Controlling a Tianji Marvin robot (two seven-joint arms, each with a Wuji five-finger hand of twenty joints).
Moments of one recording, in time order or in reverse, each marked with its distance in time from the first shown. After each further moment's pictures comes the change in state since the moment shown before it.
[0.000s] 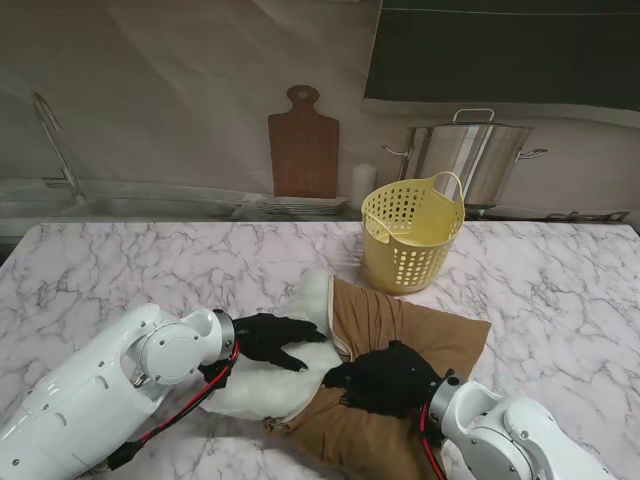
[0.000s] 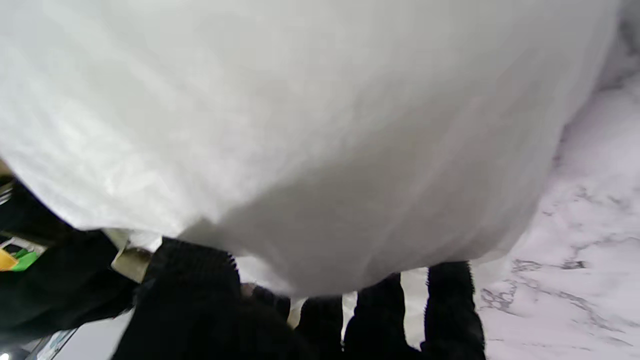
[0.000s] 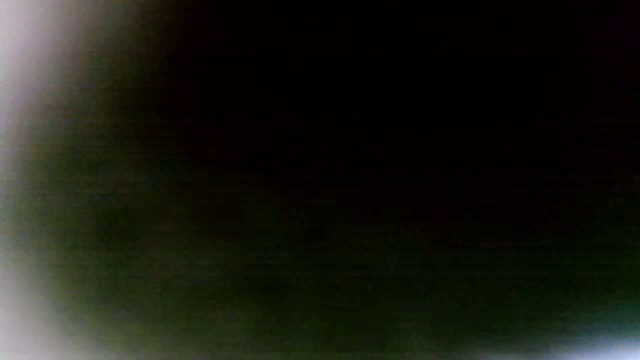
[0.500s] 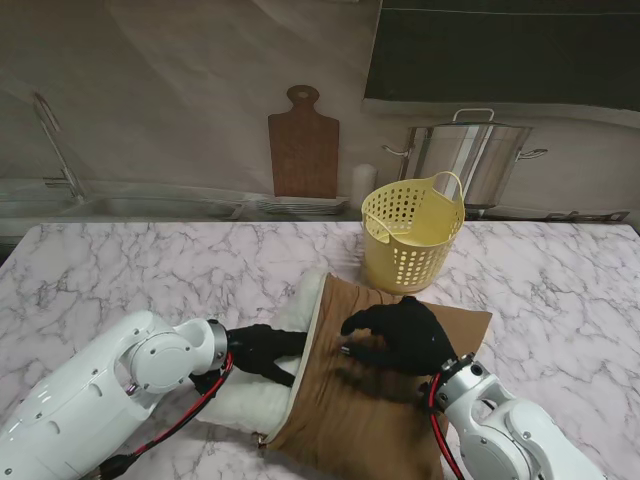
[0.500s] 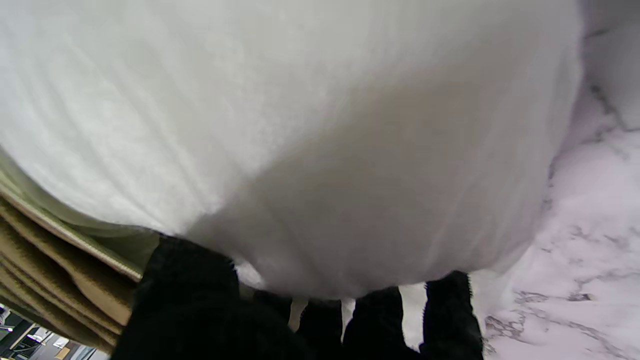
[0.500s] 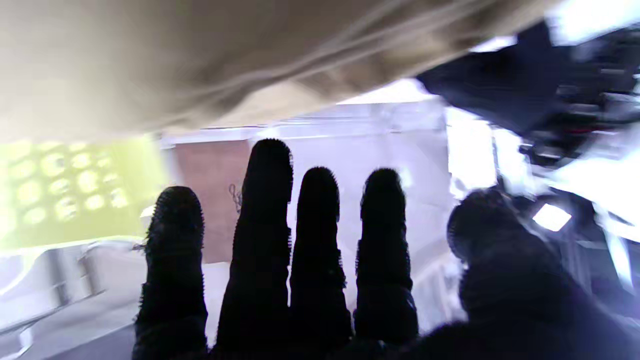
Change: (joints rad) left arm 0.041 0.016 -0.028 0.005 0.017 -0.094 -0.026; right arm -0.013 -0.060 0.039 -0.002 0.004 0.039 -0.402; left_hand -0.009 0.000 0.001 0.002 -0.041 0.006 -0.063 -0.004 -0.057 -0.008 -0.016 -0.038 -0.027 -0.020 -0.055 -0.034 -0.015 -0.018 -0.054 -0.010; right_hand -0.172 -0.147 0.200 -0.013 0.260 0.141 0.234 -0.002 0.168 0.024 0.006 0.006 0.174 0.000 0.110 0.028 0.109 -0.054 0.105 -0.030
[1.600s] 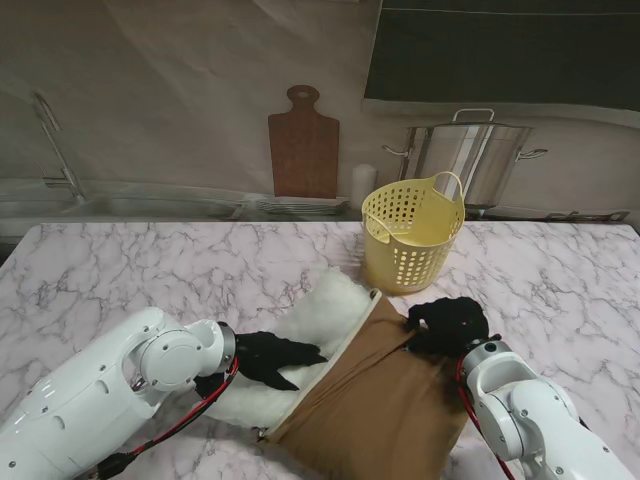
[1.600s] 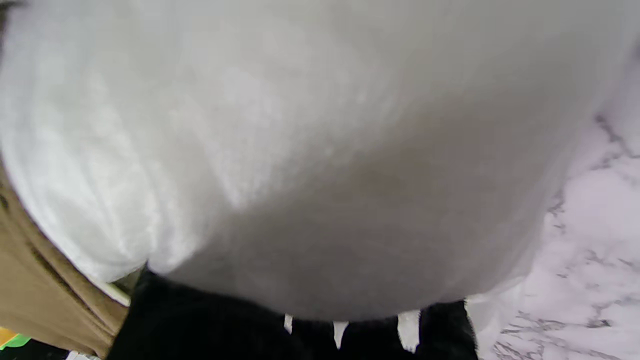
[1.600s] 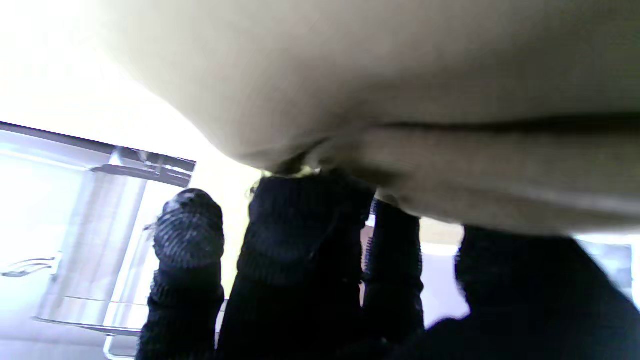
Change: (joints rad) left arm -0.054 0.014 0.077 -0.019 -0.006 0.059 -0.085; right arm 0.084 0.016 0.050 0.120 -0.283 0.251 0.213; left_hand -0.024 0.004 0.022 0.012 -0.052 -0.045 -0.024 -0.011 -0.022 -0.088 -0.027 -0.024 -0.063 -0.052 -0.036 -0.014 -0.013 -0.046 -0.173 0.000; right_hand 0.086 -0.223 0.078 -0.191 0.035 -0.104 0.274 -0.145 0.353 -0.111 0.395 0.286 0.320 -0.140 0.756 0.177 0.292 -0.153 0.360 0.176
